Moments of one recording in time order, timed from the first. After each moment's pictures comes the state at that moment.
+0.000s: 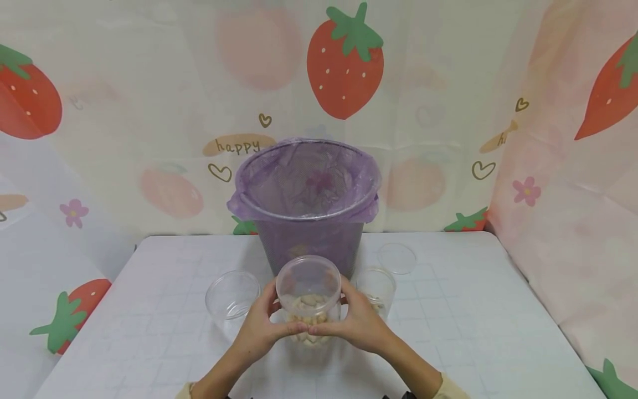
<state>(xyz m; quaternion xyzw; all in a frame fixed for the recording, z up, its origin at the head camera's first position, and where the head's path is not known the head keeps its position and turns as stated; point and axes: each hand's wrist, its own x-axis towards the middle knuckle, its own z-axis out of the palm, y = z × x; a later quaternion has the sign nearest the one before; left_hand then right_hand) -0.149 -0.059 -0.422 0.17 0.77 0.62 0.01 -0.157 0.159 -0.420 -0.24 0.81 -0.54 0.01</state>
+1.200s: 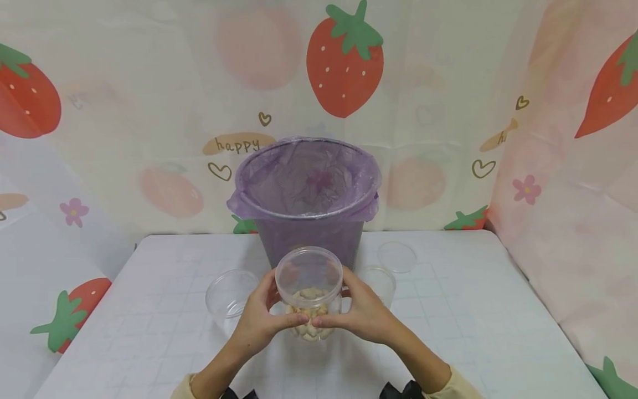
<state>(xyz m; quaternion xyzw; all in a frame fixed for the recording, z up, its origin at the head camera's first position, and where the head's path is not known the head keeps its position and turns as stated) -0.150 -0.058 -0.402 0.18 0.75 0.63 0.00 -0.160 0.167 -0.395 -0.27 0.81 -0.51 0.02</state>
